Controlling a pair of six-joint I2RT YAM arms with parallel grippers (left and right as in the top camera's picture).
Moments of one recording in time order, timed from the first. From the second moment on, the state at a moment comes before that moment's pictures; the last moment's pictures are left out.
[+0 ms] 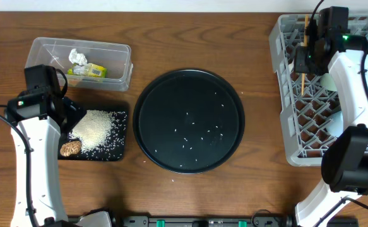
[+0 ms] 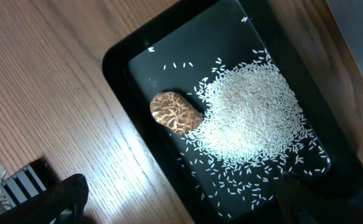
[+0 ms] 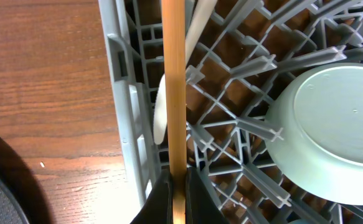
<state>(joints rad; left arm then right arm) 0.27 1.37 1.22 -1.19 -0.28 -0.68 -0.09 1.92 1.70 -0.94 0.06 0.01</state>
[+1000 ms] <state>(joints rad) 0.27 1.37 1.22 -1.19 -0.28 -0.68 -0.07 1.56 1.70 -1.08 -0.20 0.12</state>
